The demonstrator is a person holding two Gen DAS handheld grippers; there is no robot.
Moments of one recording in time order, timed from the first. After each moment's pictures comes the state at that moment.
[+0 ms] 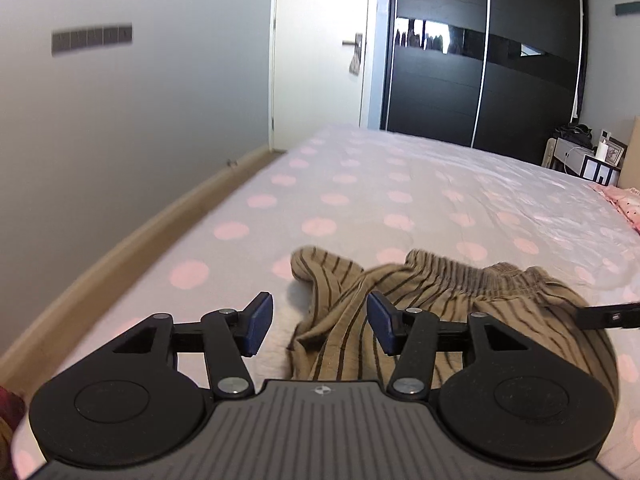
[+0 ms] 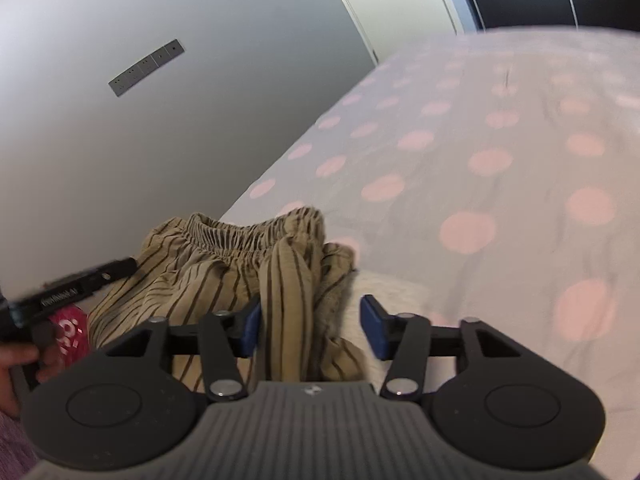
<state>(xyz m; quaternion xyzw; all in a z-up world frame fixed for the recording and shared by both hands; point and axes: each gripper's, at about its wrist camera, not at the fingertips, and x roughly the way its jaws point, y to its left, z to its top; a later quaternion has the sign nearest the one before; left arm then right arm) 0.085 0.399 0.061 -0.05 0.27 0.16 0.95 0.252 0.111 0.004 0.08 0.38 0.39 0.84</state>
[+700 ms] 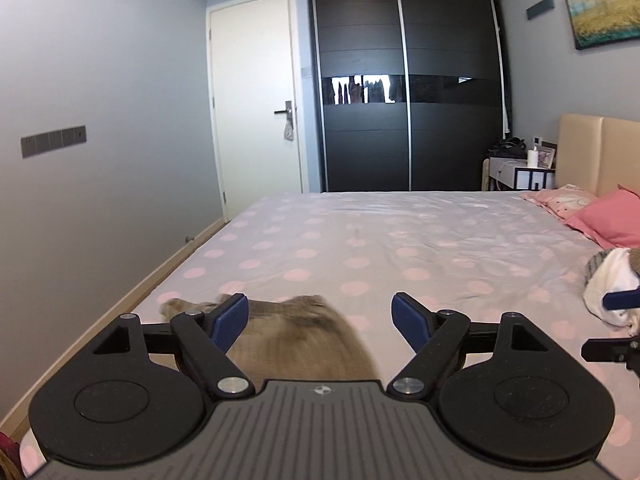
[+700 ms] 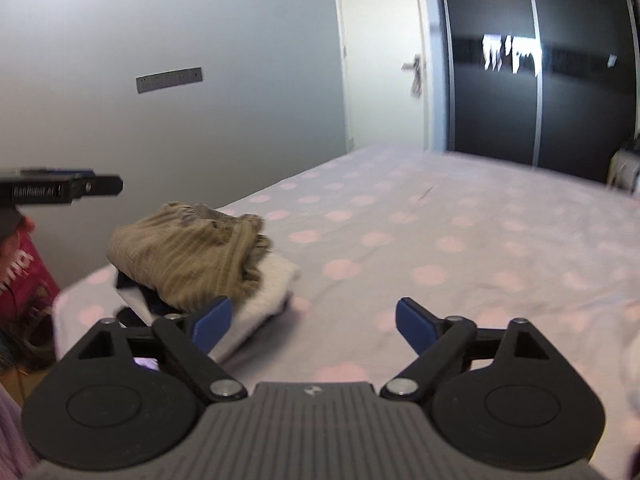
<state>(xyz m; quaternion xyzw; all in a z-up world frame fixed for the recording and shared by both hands) 0.018 0.168 0.121 0.03 0.19 0.10 0.98 0.086 -0.096 0.069 -0.06 0.21 0.34 0.92</state>
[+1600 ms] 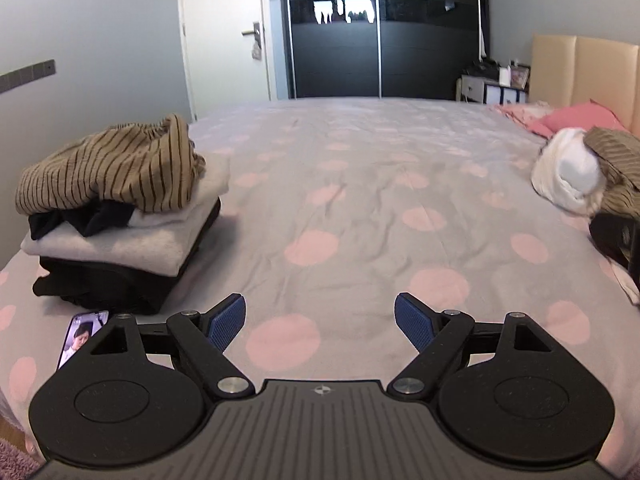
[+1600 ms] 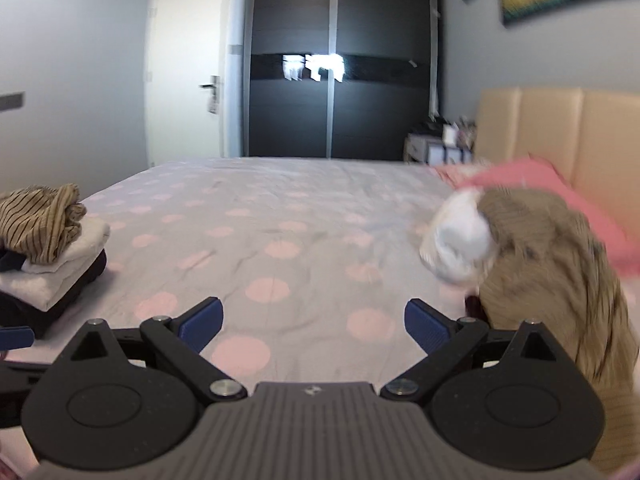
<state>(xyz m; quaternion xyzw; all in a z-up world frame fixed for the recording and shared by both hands) -0.016 0.010 -0.040 0.01 0.29 0.08 0.95 -0.017 -0.182 -0.022 0.00 0.20 0.02 0.98</state>
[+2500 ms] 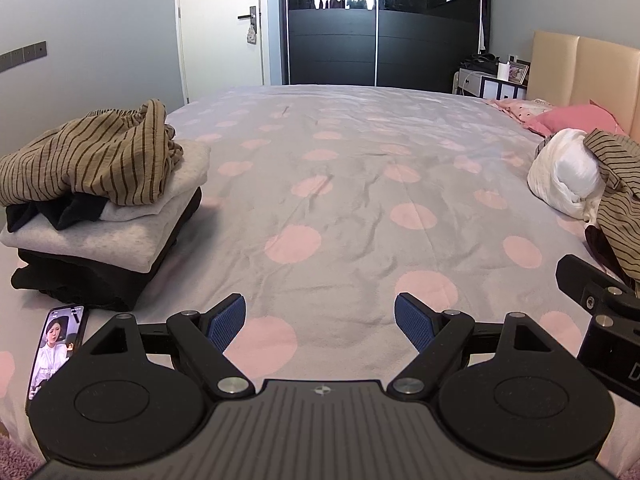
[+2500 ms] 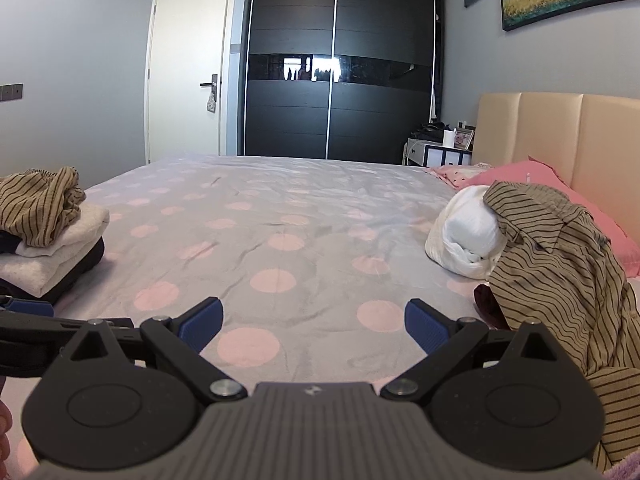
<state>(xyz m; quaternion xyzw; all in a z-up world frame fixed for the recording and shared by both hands) -0.001 0.001 -0.041 -0.01 0.32 0.07 0.94 -0.017 -0.165 -0.037 -0.03 0.19 0.03 0.98</state>
